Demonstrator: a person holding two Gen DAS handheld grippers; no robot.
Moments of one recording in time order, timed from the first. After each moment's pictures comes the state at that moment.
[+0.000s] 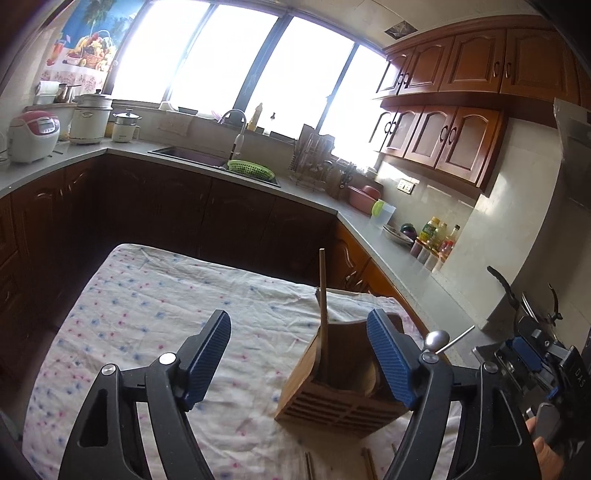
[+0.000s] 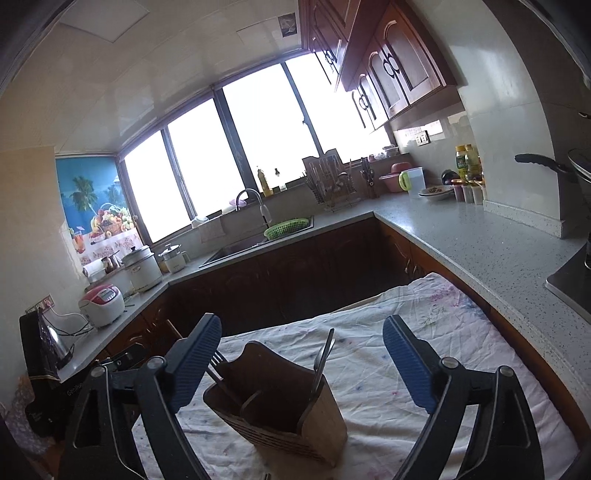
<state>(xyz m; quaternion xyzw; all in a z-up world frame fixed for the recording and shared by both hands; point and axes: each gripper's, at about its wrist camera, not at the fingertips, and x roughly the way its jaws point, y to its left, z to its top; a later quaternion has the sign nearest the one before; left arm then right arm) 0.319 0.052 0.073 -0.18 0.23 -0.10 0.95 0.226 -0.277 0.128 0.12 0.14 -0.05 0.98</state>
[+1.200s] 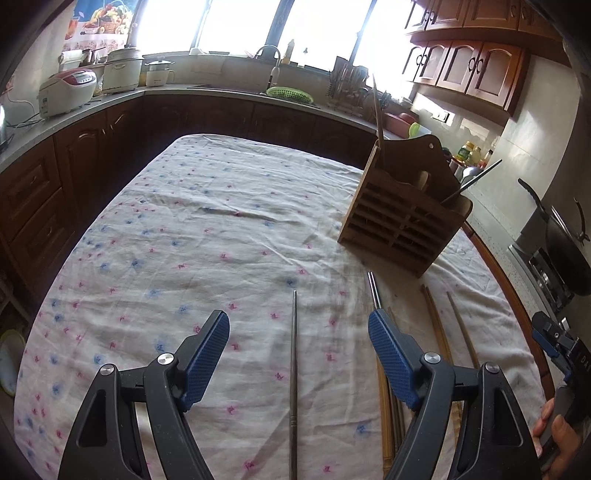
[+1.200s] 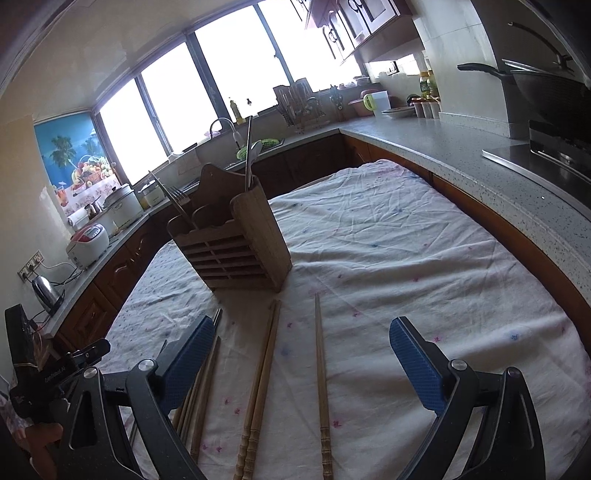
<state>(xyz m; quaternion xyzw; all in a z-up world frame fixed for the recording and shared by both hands) 0.187 0.046 0.008 -0.13 0.36 -0.05 0.92 0.107 -0.287 0.011 0.14 0.28 -0.08 0.95</state>
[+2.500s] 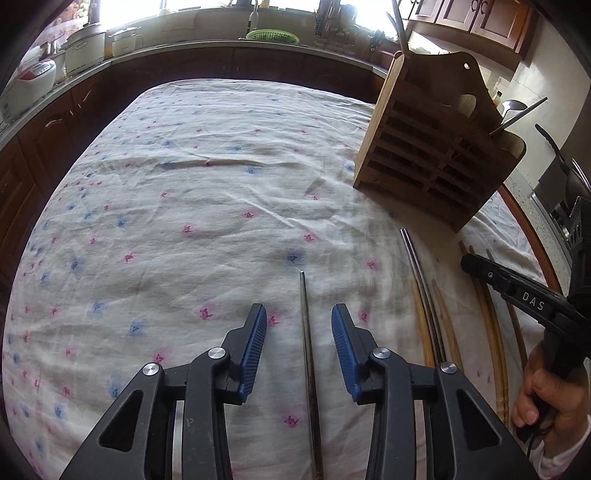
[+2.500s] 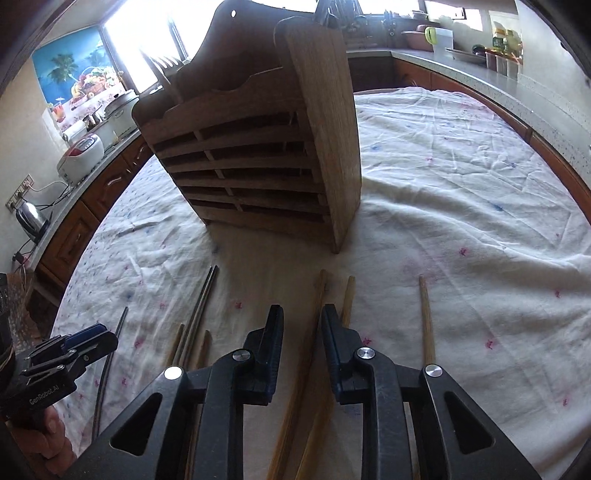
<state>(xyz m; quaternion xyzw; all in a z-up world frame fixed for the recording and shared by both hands) 0.283 0.027 -0.050 -0.09 0.47 -0.08 0.88 0.244 -0.244 -0.065 0.08 0.44 -0.02 0.90</state>
